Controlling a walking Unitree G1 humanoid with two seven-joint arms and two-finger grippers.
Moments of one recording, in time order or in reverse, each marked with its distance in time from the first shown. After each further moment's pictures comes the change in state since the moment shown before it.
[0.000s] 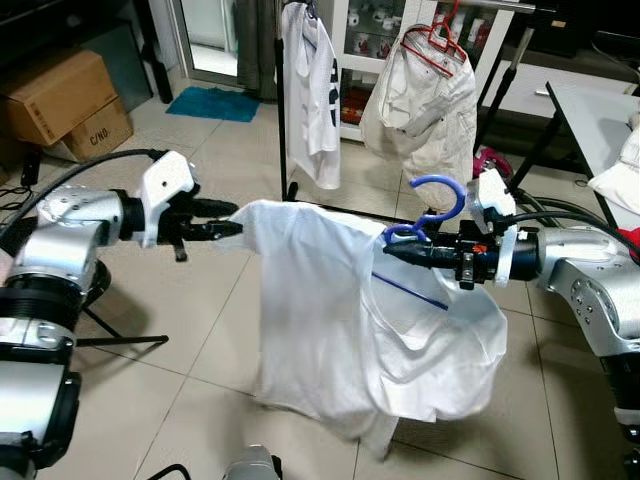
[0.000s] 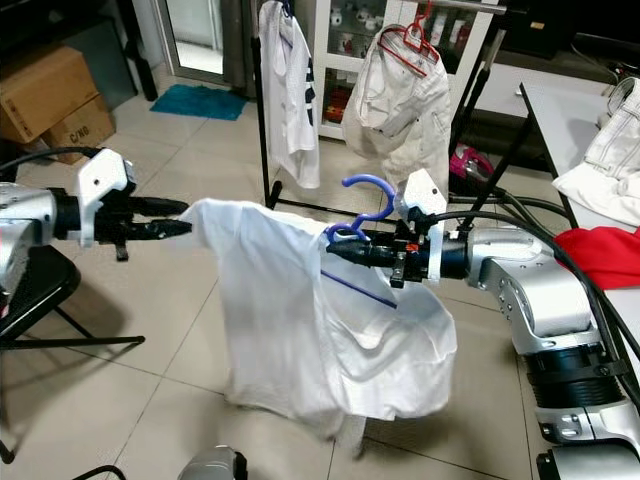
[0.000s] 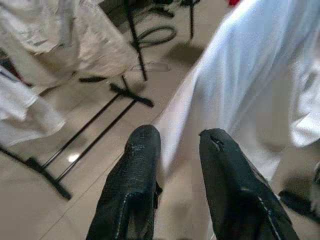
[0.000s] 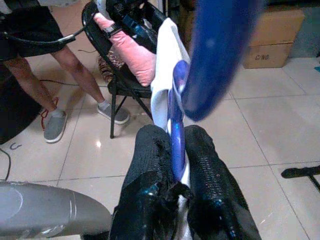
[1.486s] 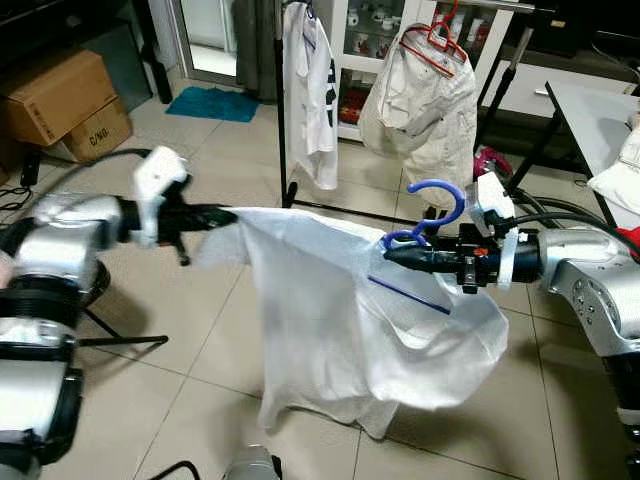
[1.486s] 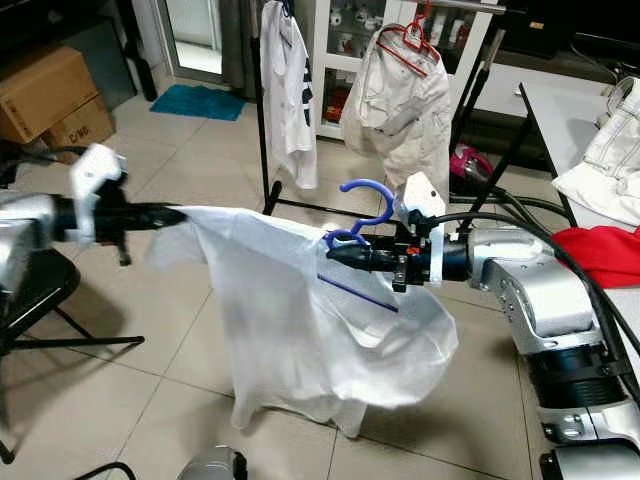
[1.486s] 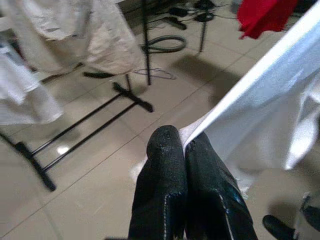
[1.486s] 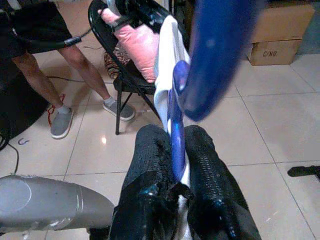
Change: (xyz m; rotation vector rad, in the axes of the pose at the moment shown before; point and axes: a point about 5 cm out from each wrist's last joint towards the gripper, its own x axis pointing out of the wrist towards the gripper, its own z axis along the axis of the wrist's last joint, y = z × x) left arm -0.015 0.008 -0.010 -0.147 -0.016 0.103; right arm -0.003 0.001 0.000 0.002 0.016 0.023
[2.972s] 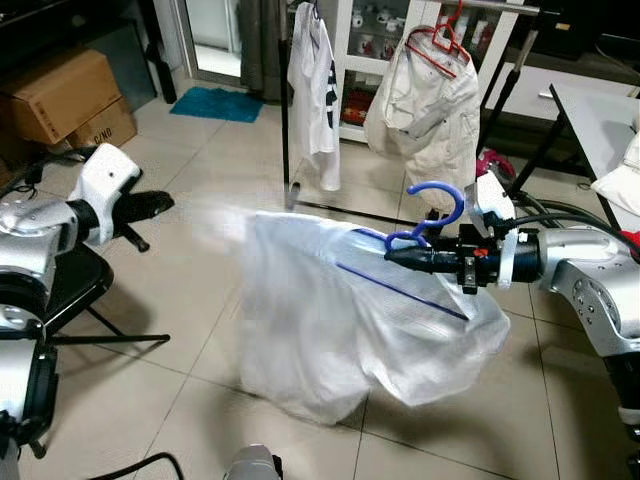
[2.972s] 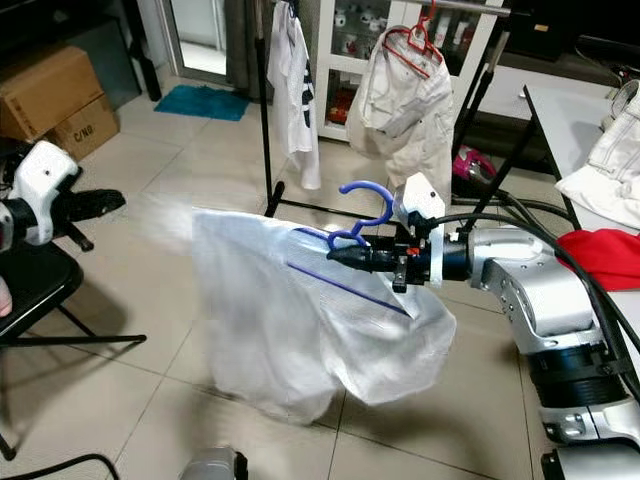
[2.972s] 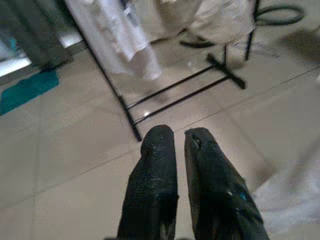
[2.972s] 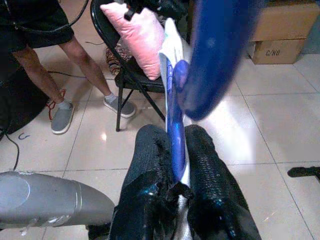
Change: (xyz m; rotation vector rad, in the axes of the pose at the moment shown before) left arm -0.032 0.031 -0.019 0.016 0.097 0.372; right arm 0.001 -0.001 -0.002 -0.007 0.009 0.000
